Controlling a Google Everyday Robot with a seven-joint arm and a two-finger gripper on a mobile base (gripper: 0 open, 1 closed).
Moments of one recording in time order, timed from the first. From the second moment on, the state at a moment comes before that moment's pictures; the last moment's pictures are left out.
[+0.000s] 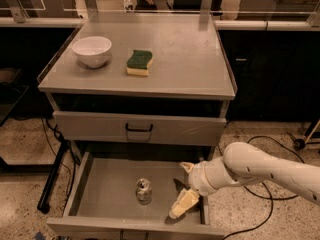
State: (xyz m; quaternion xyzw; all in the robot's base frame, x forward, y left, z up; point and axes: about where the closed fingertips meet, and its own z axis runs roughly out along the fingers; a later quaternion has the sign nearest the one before) arm 0.464 -0.063 0.541 -0.55 0.75 0.26 0.26
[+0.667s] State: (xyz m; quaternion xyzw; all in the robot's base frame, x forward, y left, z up) arm 0.484 -0.015 0.467 -0.52 0.74 0.32 0.28
